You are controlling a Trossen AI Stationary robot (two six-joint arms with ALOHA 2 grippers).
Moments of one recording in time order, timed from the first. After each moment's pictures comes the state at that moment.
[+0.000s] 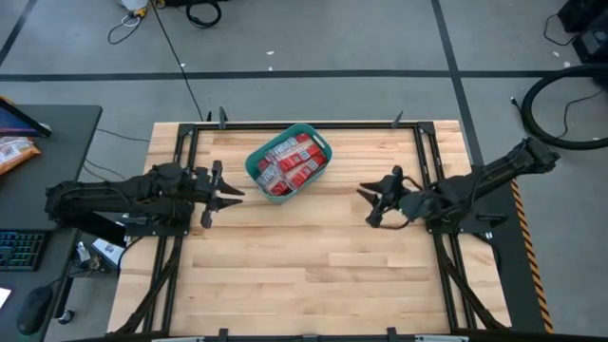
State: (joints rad) left arm 0.08 0.48 0.37 0.01 0.13 0.01; right arm 0.36 0.95 0.61 -0.18 0.81 0.45
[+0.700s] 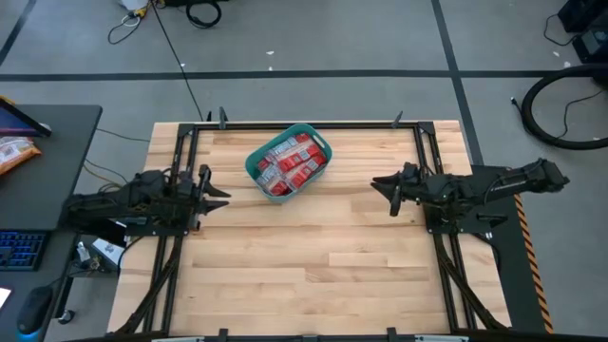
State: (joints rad) left arm 0.08 0.09 0.20 -0.06 0.13 -0.04; right arm 0.14 0.47 0.25 -0.03 0.52 0.47
